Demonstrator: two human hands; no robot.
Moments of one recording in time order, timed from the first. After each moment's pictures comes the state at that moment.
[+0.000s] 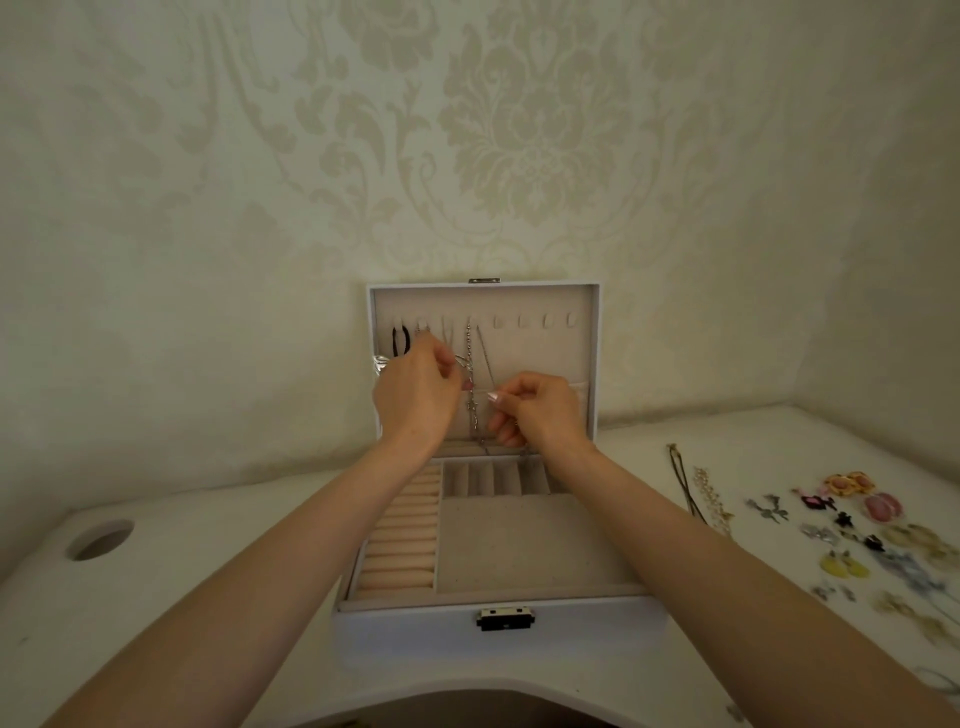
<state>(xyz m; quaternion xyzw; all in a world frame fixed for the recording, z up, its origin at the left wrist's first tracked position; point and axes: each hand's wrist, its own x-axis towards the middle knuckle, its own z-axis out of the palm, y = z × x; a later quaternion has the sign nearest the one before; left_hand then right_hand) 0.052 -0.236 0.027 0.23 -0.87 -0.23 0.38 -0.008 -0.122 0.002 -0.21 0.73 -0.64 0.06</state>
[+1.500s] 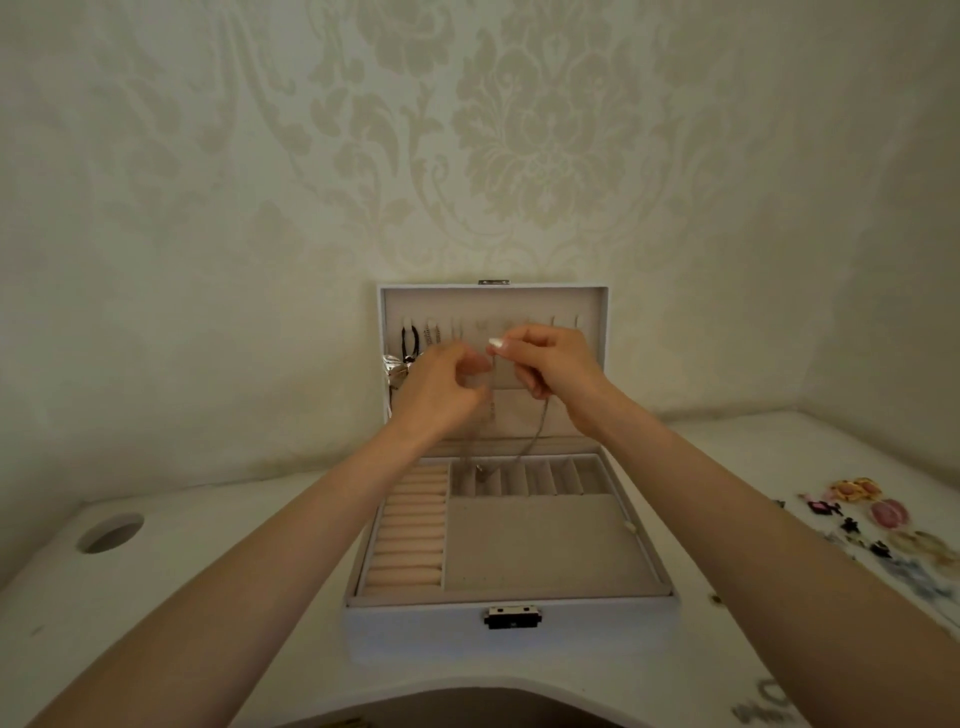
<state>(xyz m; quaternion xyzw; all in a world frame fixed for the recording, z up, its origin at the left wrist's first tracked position) 0.060 -0.236 0.035 0.09 -0.90 -0.34 0.27 -0.007 -0.106 0.054 -0.32 0.68 -0.65 0.08</state>
